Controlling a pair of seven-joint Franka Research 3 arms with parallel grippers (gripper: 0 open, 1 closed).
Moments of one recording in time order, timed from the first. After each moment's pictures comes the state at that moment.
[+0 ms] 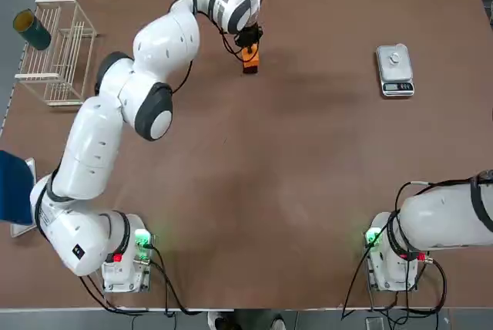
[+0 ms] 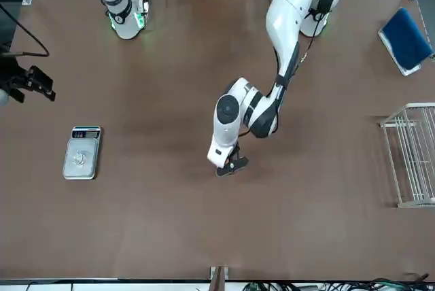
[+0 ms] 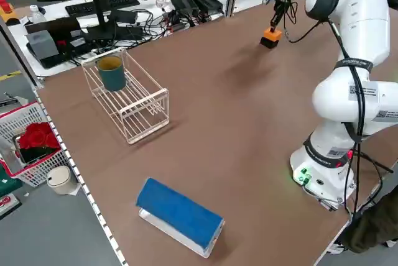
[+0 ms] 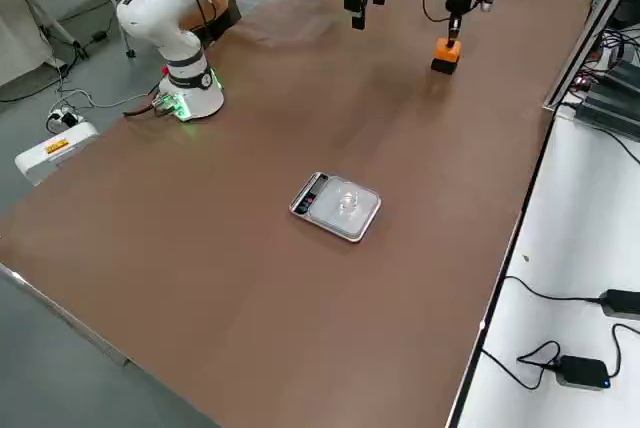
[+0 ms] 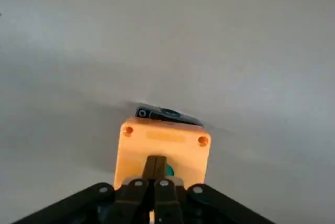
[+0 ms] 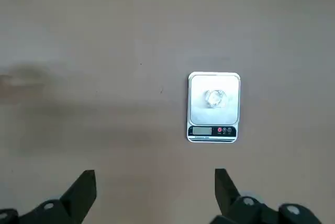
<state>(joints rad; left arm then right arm) -0.73 0.96 0.04 -1.06 -0.02 2.11 -1.00 0.01 0.01 -0.02 -1.57 0.00 1.63 -0.05</state>
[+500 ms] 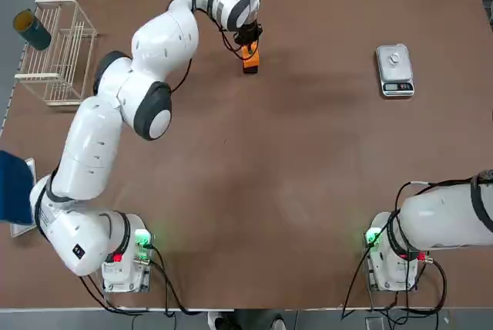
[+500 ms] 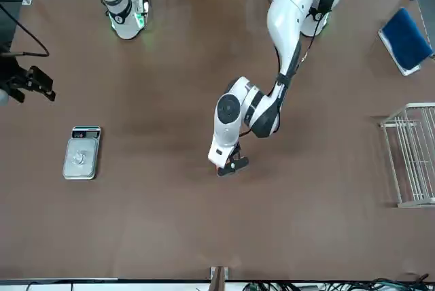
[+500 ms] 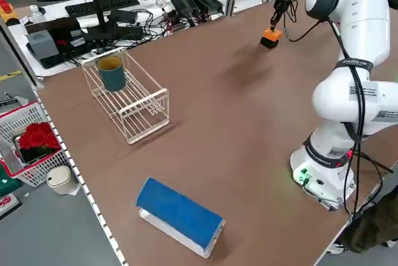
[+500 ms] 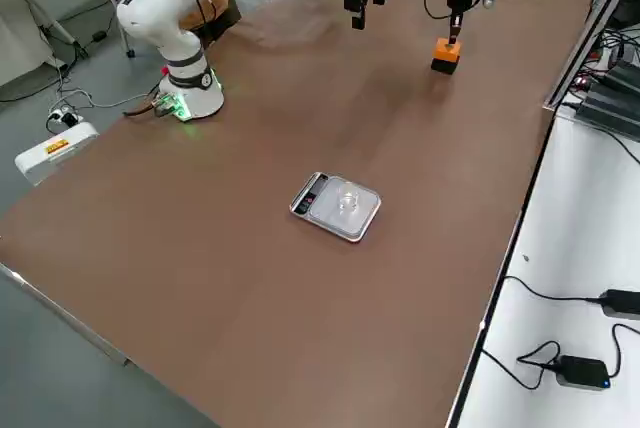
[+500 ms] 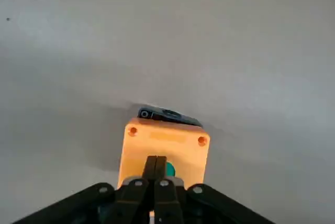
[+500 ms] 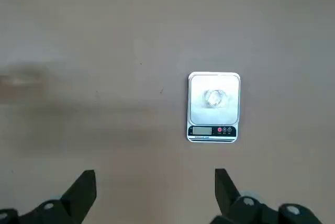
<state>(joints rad) -0.73 0.94 0.04 -1.06 -0.02 2.09 -1.00 0.01 0.01 -0.02 -1.57 0.00 1.63 -0.05</state>
